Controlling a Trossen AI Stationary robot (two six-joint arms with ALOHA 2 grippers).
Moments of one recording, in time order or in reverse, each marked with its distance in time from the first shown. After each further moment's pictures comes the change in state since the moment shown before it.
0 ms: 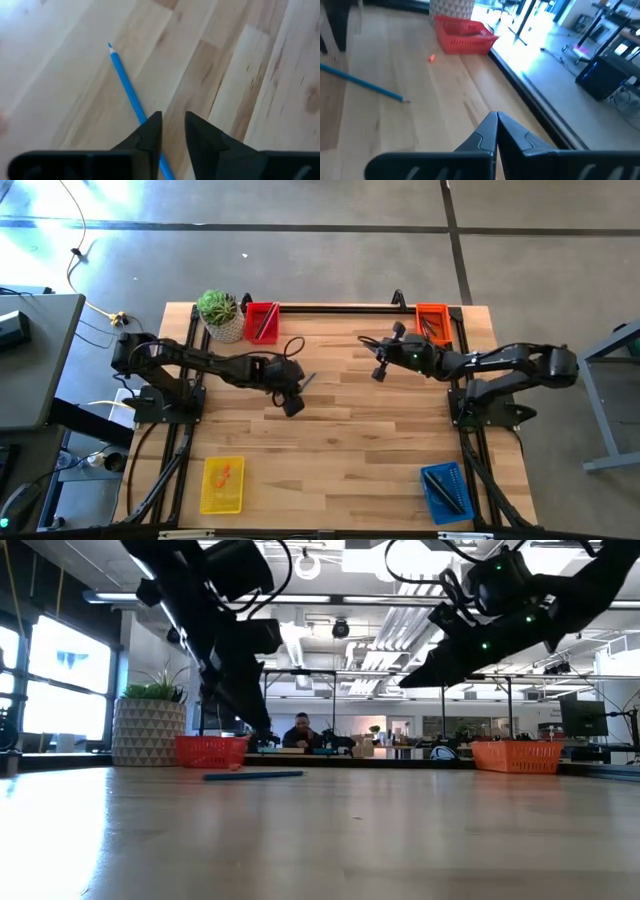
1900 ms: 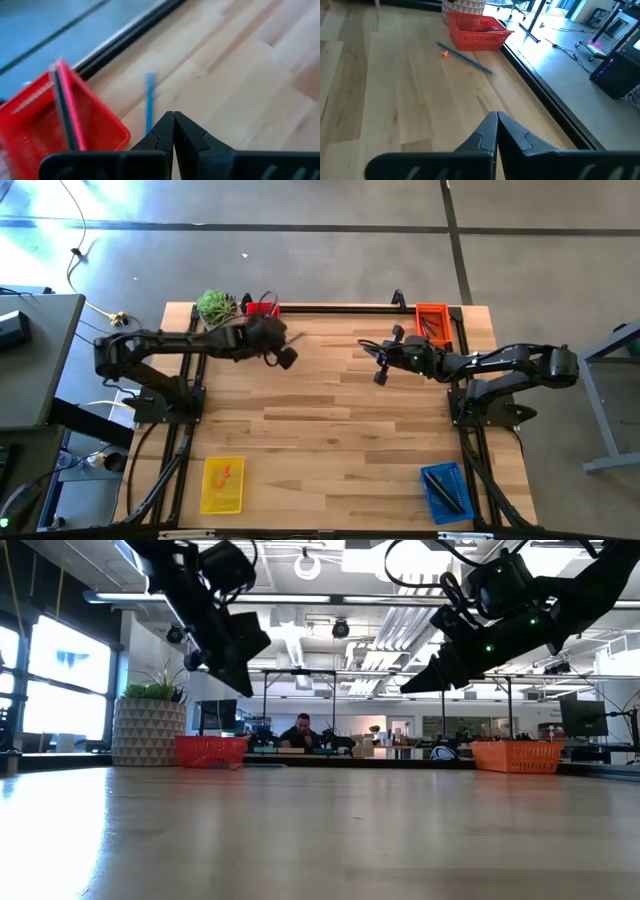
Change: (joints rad) left arm 0.302 -0.170 0.020 -0.070 -0.241 0.095; right arm 0.004 -0.003 -0.016 -0.016 -0.051 0.033
